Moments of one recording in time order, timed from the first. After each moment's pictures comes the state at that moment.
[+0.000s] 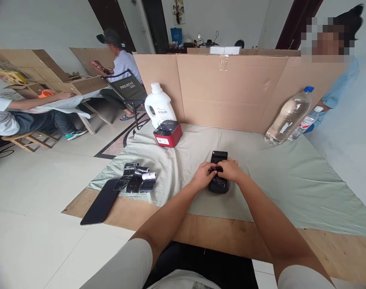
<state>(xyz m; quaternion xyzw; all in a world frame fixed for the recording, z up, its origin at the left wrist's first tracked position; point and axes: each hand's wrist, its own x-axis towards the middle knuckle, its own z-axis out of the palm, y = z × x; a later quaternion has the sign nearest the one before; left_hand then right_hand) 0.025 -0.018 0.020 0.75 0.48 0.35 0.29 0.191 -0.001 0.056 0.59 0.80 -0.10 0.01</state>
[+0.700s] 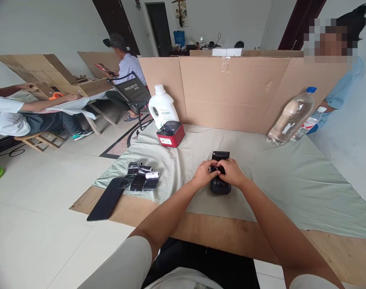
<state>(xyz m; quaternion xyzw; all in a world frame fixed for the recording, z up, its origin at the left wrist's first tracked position) 0.023 -0.020 0.036 0.74 0.46 0.36 0.33 0.197 -0.014 0.044 0.51 0.84 -0.09 -0.18</state>
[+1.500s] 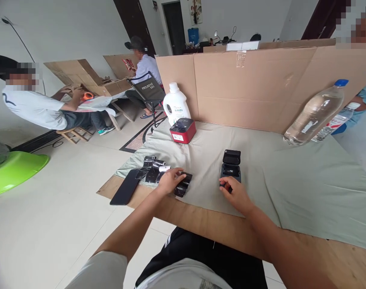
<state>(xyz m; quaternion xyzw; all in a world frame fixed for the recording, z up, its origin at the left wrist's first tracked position) -0.148 -0.072 0.025 0.66 0.67 0.27 0.22 0.165 -0.102 0.025 0.49 0.75 -0.28 -0.35</state>
